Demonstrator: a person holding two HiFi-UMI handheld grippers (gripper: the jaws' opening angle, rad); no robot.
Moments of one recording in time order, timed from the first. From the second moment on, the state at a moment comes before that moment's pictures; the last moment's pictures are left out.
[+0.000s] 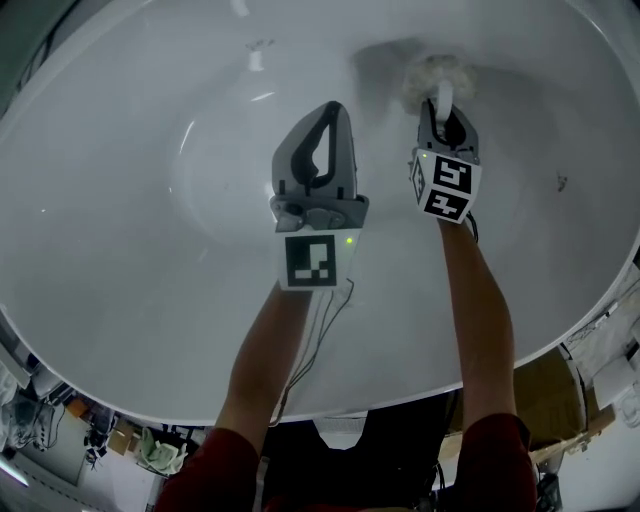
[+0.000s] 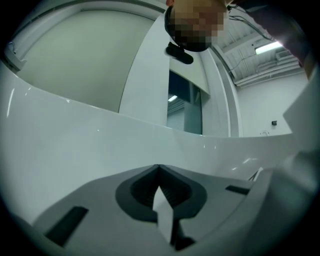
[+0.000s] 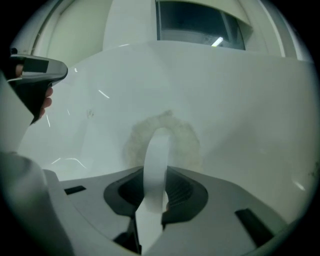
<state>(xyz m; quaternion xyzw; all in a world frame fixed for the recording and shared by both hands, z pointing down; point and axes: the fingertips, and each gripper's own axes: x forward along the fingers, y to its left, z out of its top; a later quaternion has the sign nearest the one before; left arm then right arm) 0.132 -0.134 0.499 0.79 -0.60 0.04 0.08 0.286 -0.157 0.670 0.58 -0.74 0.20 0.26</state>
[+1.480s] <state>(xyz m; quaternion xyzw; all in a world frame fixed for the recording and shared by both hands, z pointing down) -0.364 -0.012 0.380 0.65 -0.76 0.02 0.03 -0.304 -0.090 0.502 0.39 -0.90 0.10 0.19</state>
